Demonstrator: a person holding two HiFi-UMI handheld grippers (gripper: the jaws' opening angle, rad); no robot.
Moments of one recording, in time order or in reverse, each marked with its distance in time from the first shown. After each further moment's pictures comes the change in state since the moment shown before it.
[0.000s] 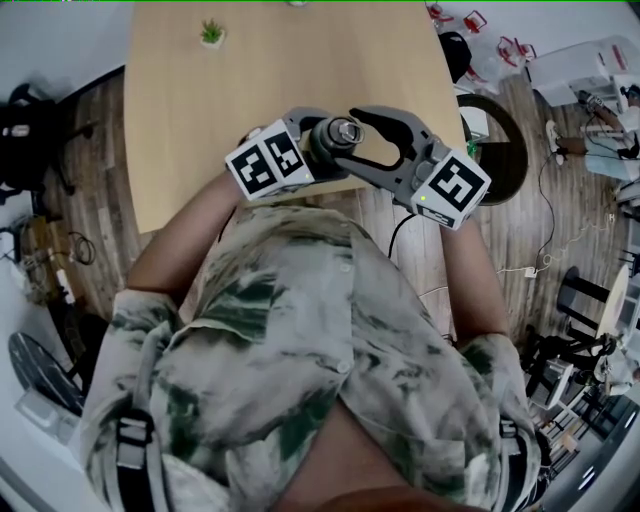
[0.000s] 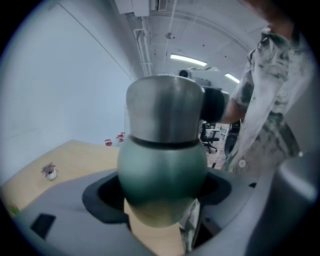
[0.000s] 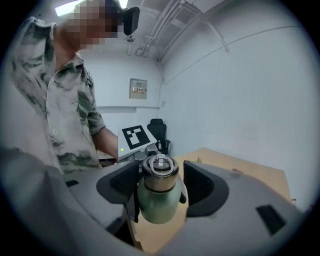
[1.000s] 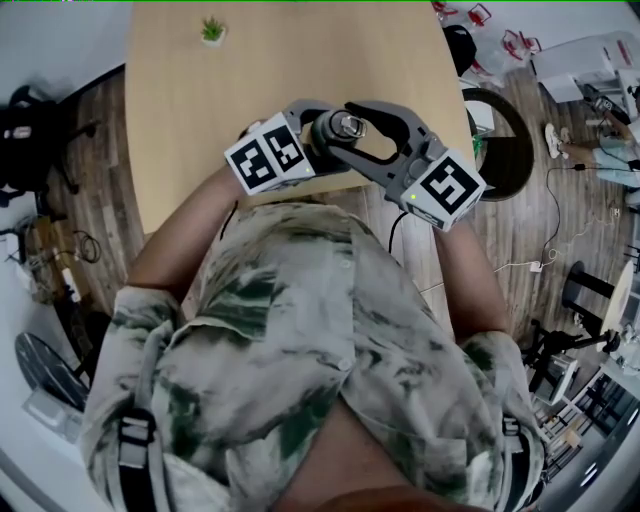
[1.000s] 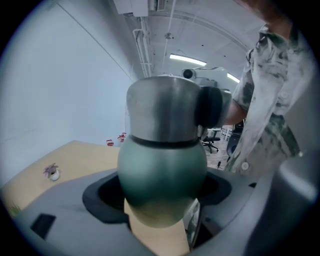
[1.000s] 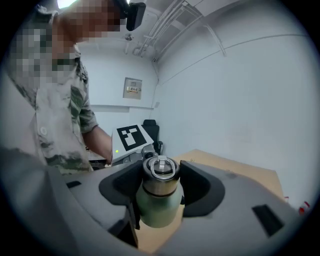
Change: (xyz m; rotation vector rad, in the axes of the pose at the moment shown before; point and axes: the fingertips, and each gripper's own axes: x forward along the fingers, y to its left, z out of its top) left arm -0.003 0.009 0.005 0.011 -0.002 -0.001; right arm 0.010 -0.009 0.008 -0.003 -0.011 -0.090
